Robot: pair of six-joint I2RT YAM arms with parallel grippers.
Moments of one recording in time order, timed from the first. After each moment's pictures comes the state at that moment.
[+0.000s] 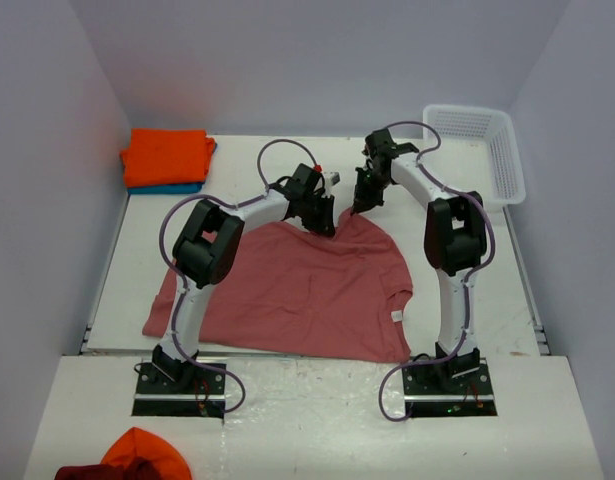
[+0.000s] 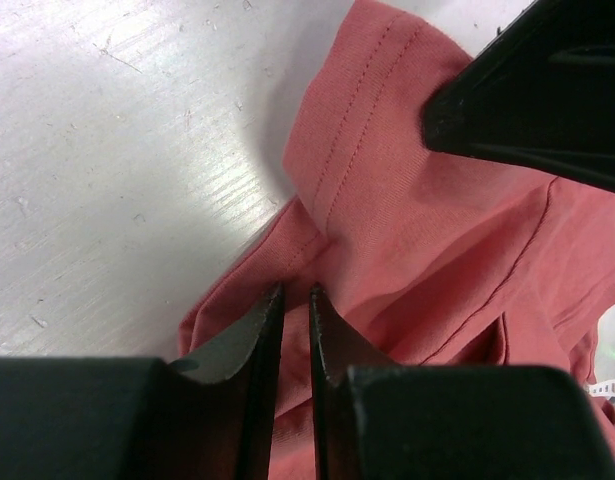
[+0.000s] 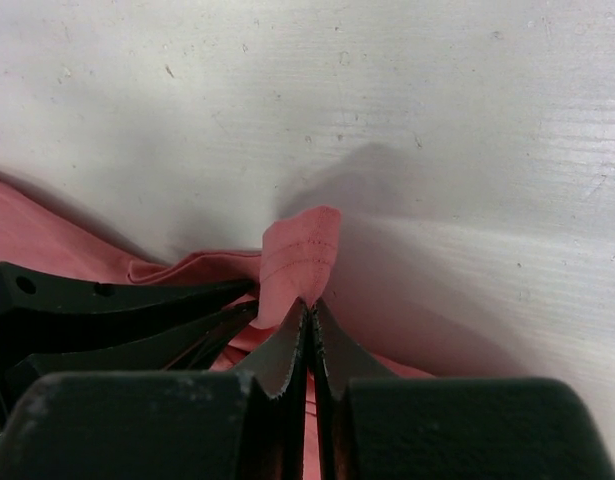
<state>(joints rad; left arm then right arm) -0.58 2.24 1.63 -0.34 0.37 -0.34 0.29 2.22 1.88 -0.90 -0.25 0.46</state>
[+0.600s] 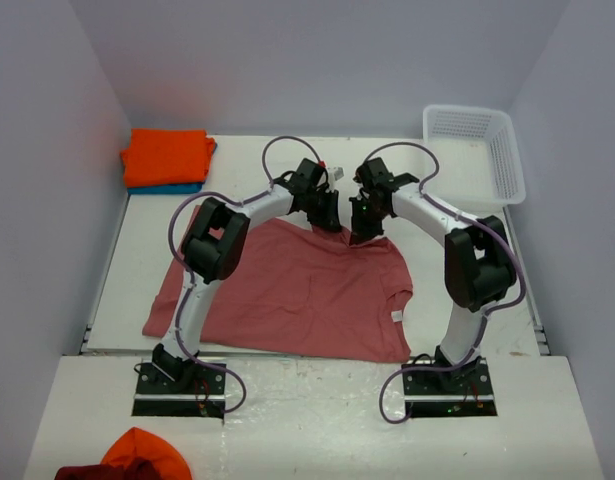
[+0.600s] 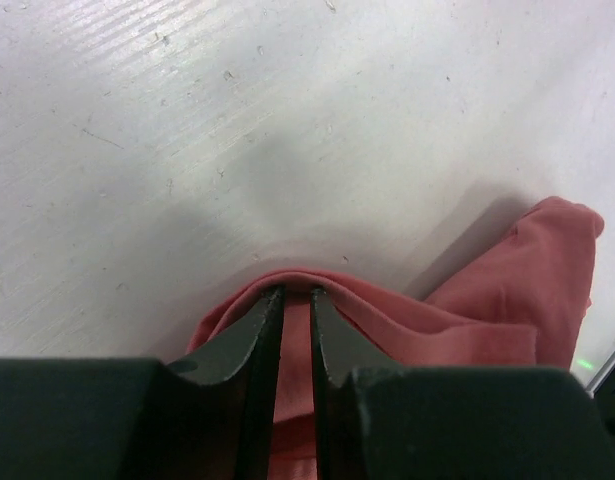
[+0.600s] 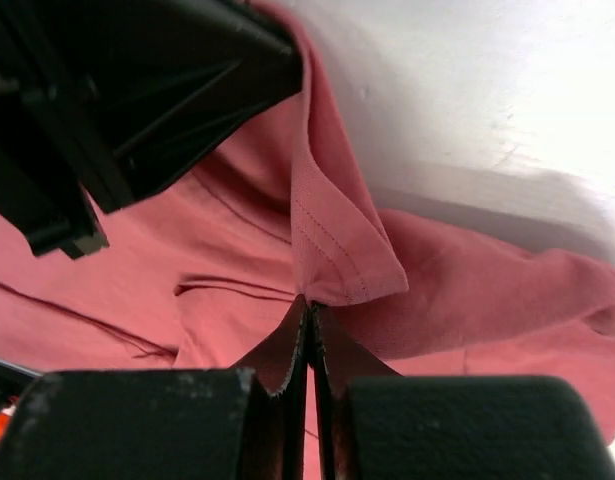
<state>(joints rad) -0.58 2.32 1.76 -0.37 0.43 -0.37 0.40 1.87 1.42 -0.77 -0.20 0.44</state>
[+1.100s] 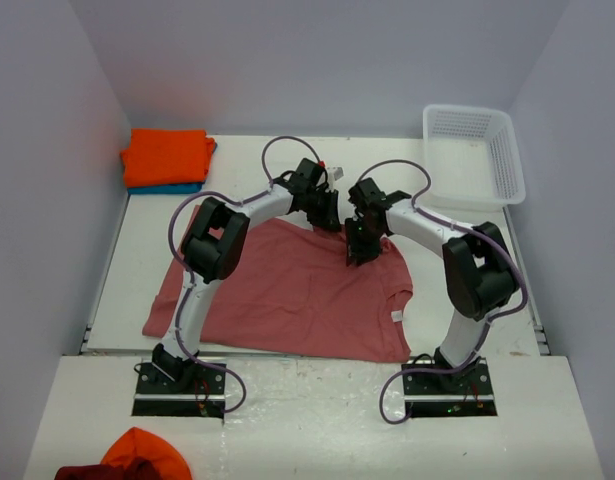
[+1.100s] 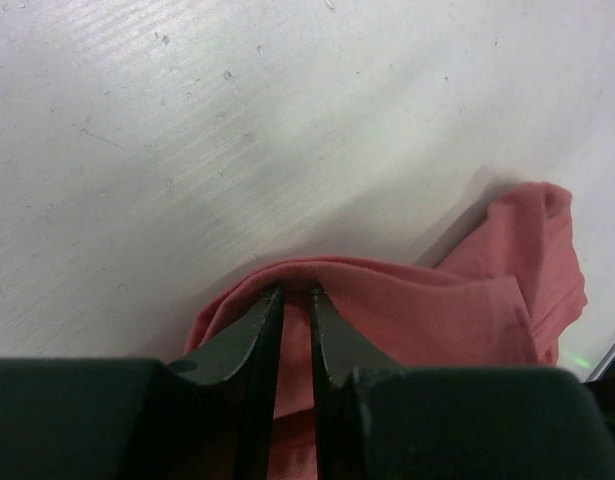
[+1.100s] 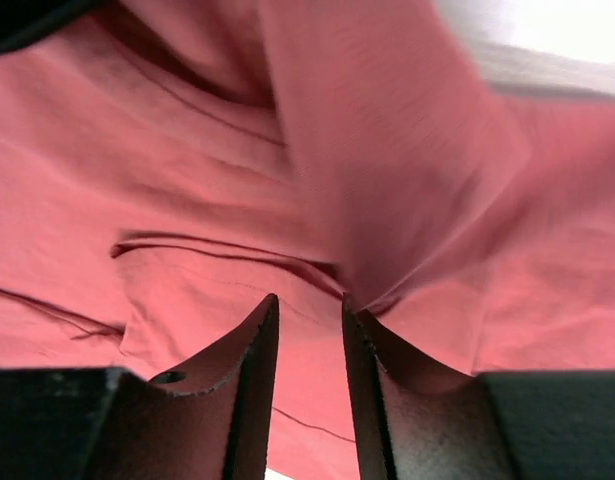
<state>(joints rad) -0.57 2.33 1.77 -0.37 0.44 -0.38 0.49 1.82 1.24 -0.73 -0.15 0.45</state>
